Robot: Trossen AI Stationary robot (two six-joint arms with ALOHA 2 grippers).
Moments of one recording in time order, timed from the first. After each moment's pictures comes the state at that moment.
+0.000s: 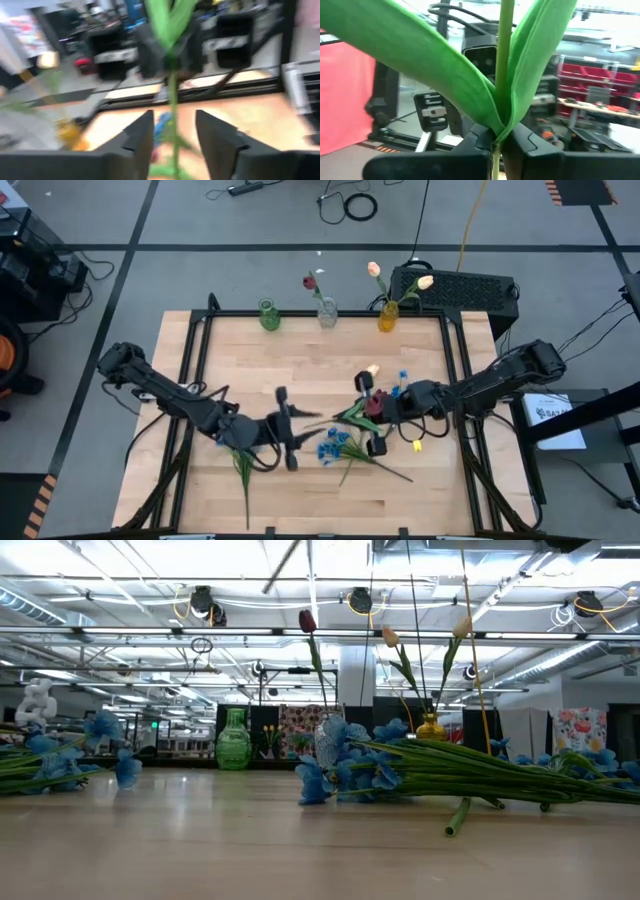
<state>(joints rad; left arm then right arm) -0.48 1.46 1.11 0.18 -0.68 0.14 0.28 1.38 0.77 0.85 0.08 -0.13</state>
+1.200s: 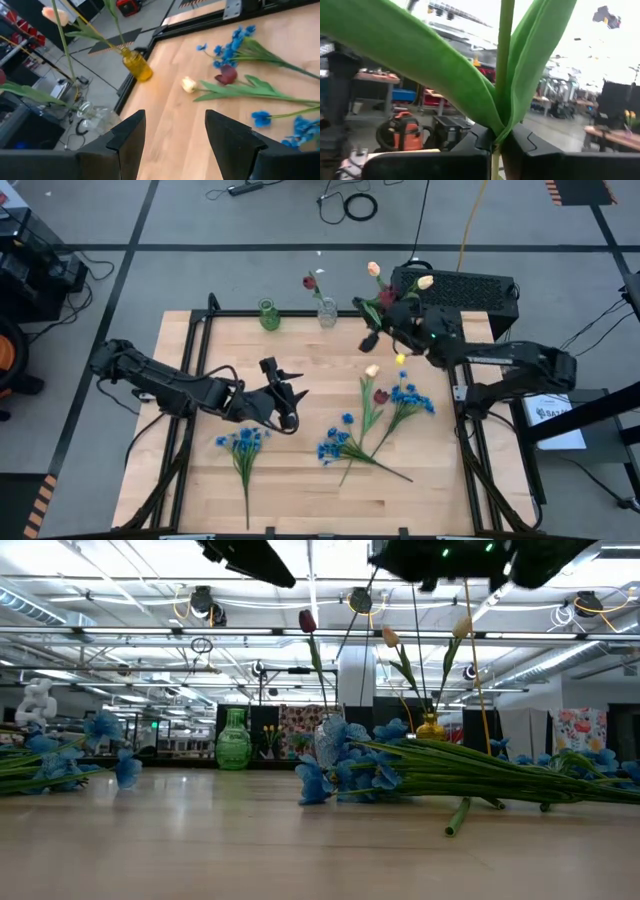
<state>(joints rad) -0.29 1.37 1.03 -0.21 -0.76 0.09 -0.37 1.27 0.78 0.81 0.12 -0.19</state>
